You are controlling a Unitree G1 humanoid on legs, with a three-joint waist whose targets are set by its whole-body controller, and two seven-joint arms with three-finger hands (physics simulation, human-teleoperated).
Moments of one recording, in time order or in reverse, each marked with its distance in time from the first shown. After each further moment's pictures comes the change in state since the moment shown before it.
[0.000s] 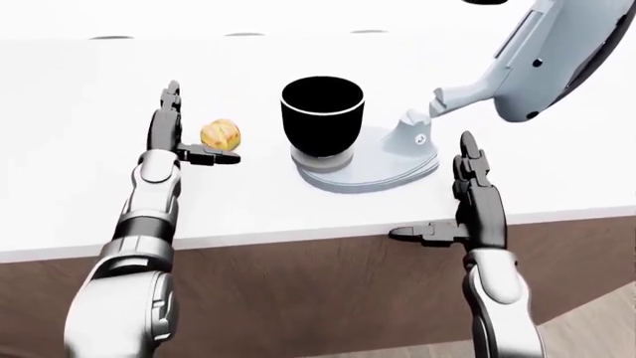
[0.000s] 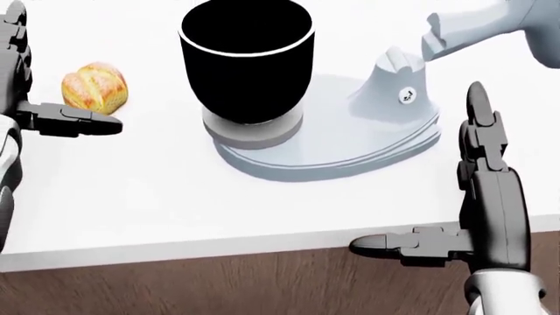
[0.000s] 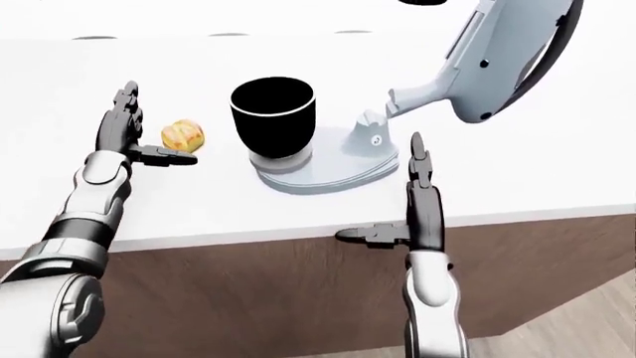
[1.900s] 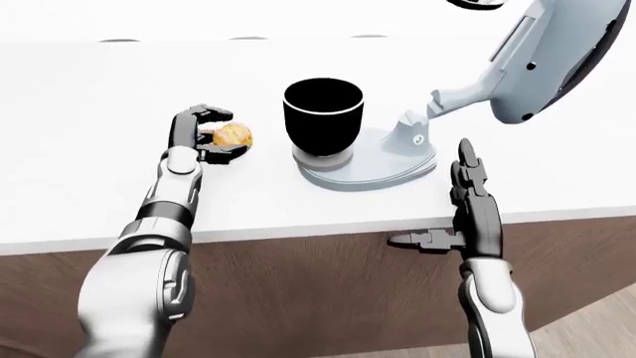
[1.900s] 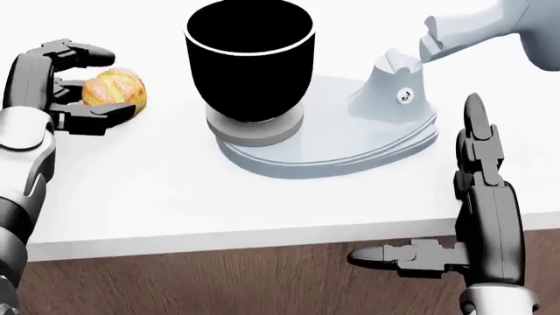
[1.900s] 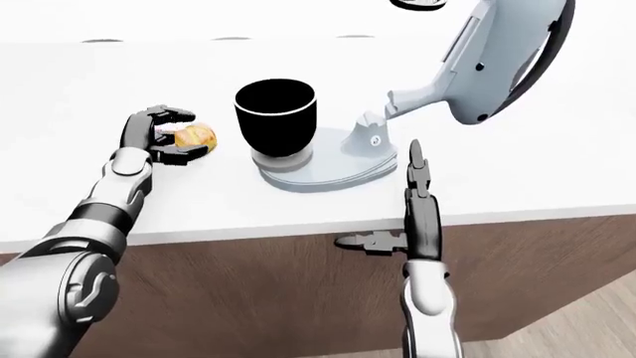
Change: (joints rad) left arm -0.135 -0.066 0.041 0.206 0.160 0.083 0.121; right arm 0.048 0.012 0.005 0.061 0.011 -0.136 -0.016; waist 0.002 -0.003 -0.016
